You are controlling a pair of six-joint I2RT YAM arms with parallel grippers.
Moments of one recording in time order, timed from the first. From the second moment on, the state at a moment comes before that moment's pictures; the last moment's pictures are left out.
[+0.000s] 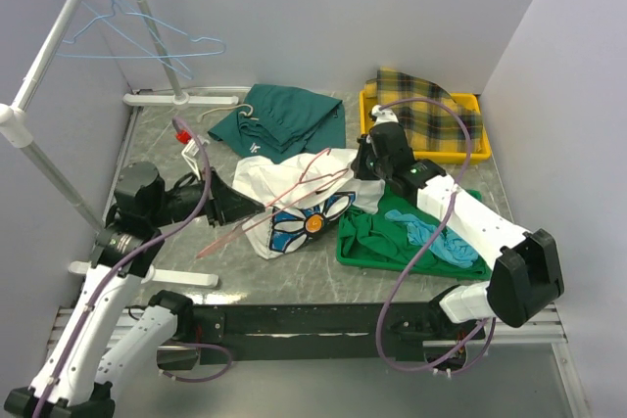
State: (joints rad) left arm -0.30 0.69 0.89 -0.35 0.90 -0.74; right arm 0.52 1.37 1.06 -0.32 0.10 0.44
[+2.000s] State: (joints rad) left arm -0.48 1.31 0.52 1.07 0.75 -1.33; right arm 0.69 0.84 0.78 -0.20 0.17 0.42
